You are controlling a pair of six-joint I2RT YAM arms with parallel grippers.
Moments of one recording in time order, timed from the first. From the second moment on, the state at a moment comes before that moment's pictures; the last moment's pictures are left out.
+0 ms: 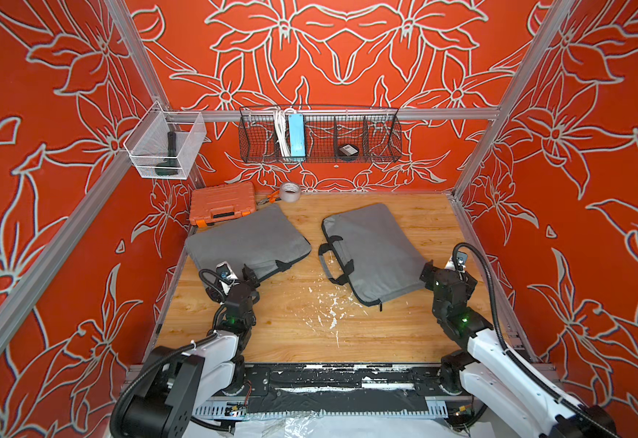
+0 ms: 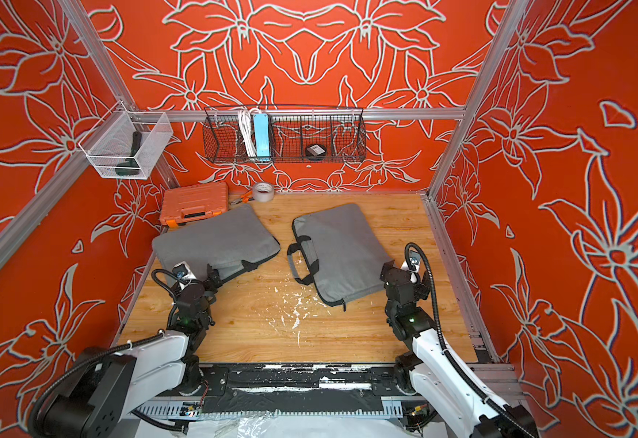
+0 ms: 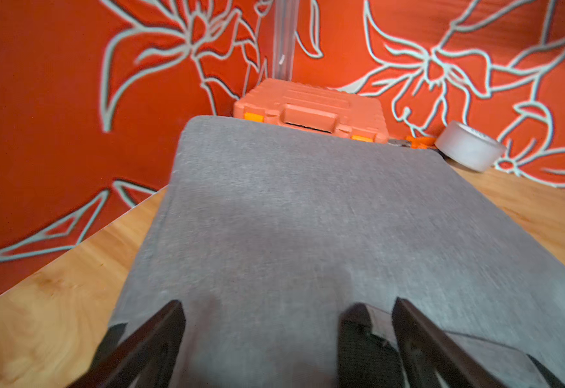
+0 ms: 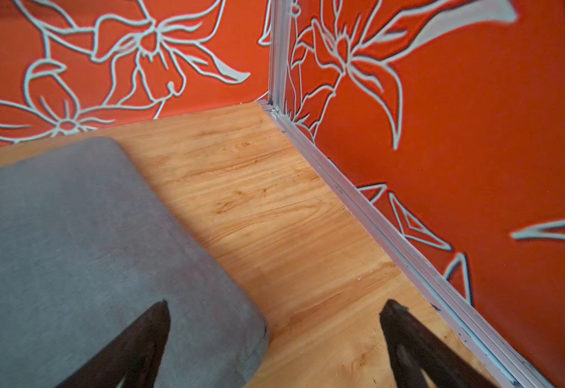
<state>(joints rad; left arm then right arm) -0.16 1.15 0.07 0.83 -0.60 -0.22 0.28 0.81 0.24 0.16 0.77 0.25</state>
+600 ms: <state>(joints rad) -0.07 1.40 0.11 1.08 -0.10 -0.04 0.05 1.38 0.33 0.63 0.40 0.09</state>
